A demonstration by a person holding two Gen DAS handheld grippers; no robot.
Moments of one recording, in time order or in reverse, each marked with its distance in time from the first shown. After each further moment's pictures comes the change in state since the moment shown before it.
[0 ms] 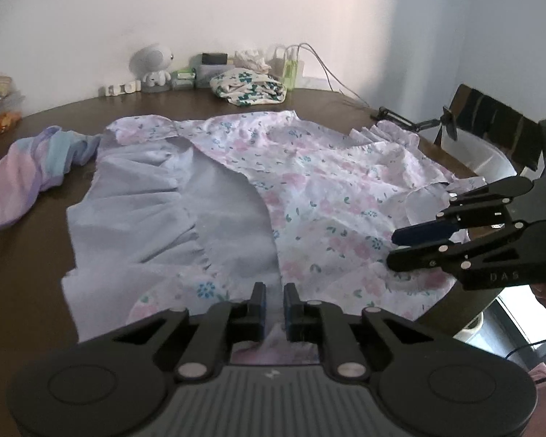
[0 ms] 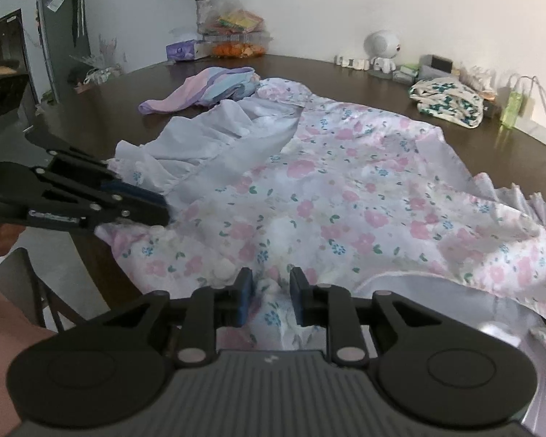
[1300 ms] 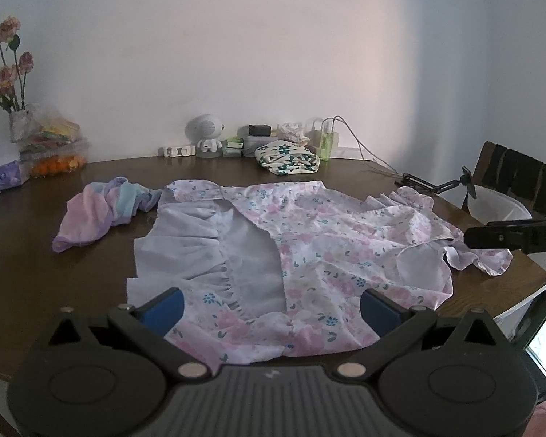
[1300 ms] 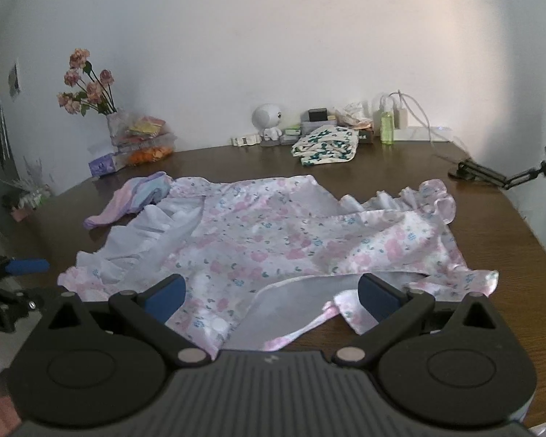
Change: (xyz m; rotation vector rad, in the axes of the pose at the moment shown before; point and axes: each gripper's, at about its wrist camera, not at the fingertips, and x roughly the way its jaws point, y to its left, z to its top) left arm -0.079 -0.041 -0.025 -0.046 -0.233 0.185; right arm -0.100 -0.033 -0.037 0.291 -0.281 -0.212
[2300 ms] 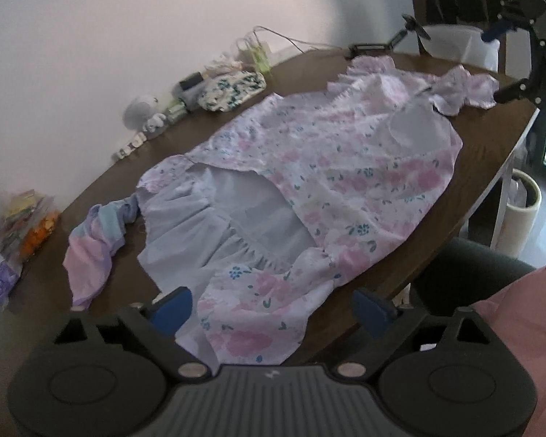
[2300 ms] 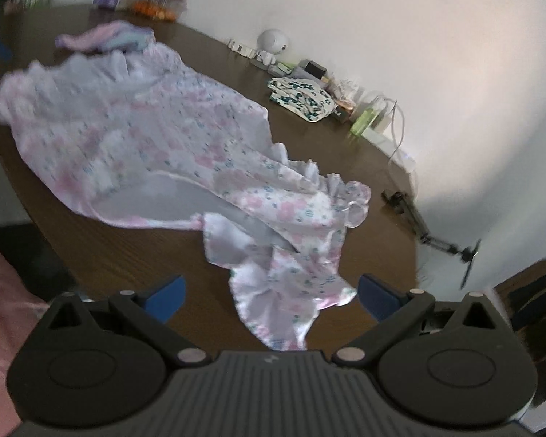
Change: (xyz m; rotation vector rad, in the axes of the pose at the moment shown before) left arm 0.028 -0.008 0.006 0.545 0.272 0.007; right arm -0.005 -0.026 -0.003 -0.603 0.264 -0.255
